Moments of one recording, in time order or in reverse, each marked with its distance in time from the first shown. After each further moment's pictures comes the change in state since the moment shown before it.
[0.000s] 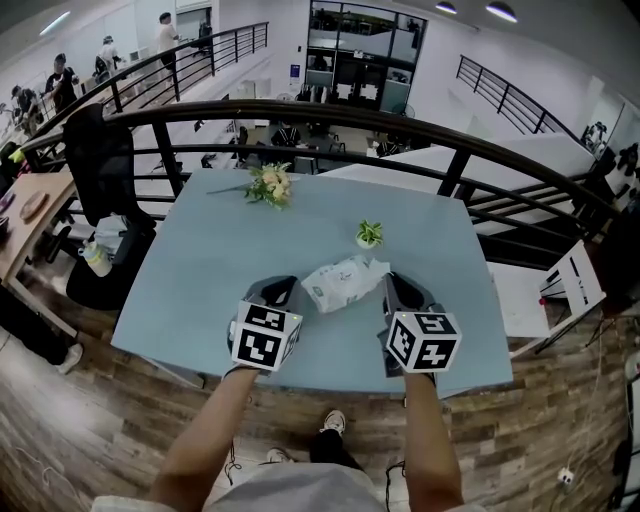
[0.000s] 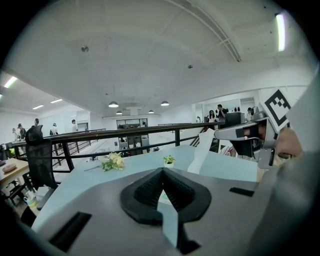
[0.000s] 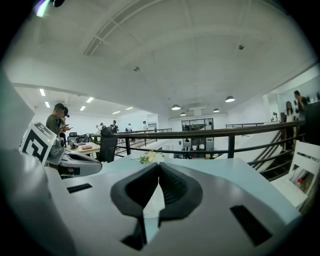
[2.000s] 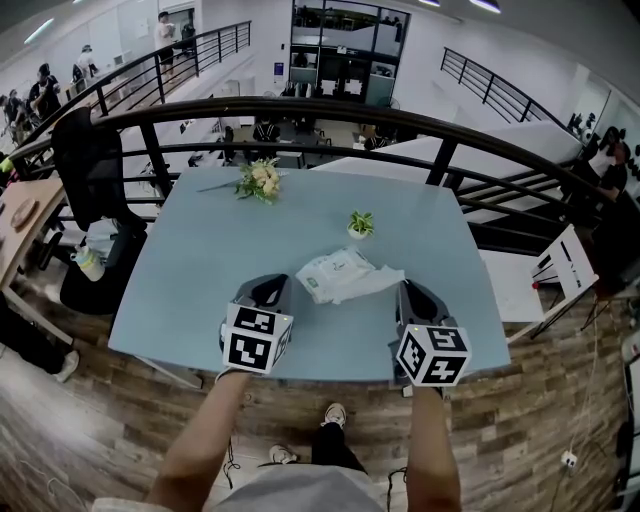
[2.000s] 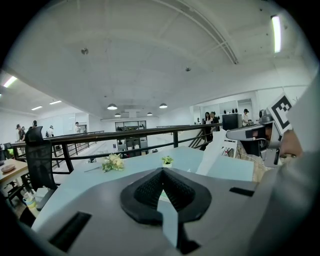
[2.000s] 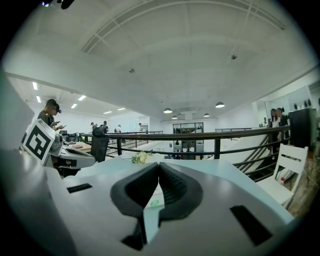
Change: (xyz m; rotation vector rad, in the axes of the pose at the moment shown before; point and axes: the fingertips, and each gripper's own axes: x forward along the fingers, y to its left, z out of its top) left arm -0.021 -0.001 -0.003 0.009 -0.033 -0.017; right arm -0.054 -0.013 -0.010 -0.010 -0.033 -0.121
